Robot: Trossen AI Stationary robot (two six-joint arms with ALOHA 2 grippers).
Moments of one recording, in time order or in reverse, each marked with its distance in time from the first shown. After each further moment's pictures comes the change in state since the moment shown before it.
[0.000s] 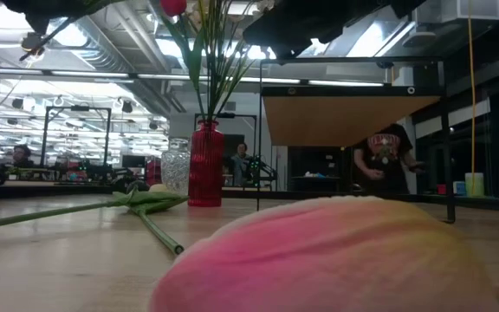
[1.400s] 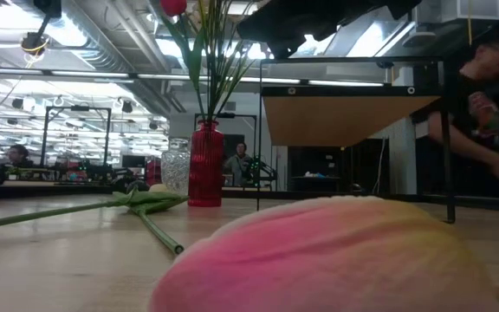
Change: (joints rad) left arm 0.122 -0.120 -0.341 0.841 0.410 0.661; right arm -0.013 0.000 0.000 0.034 -0.004 -0.005
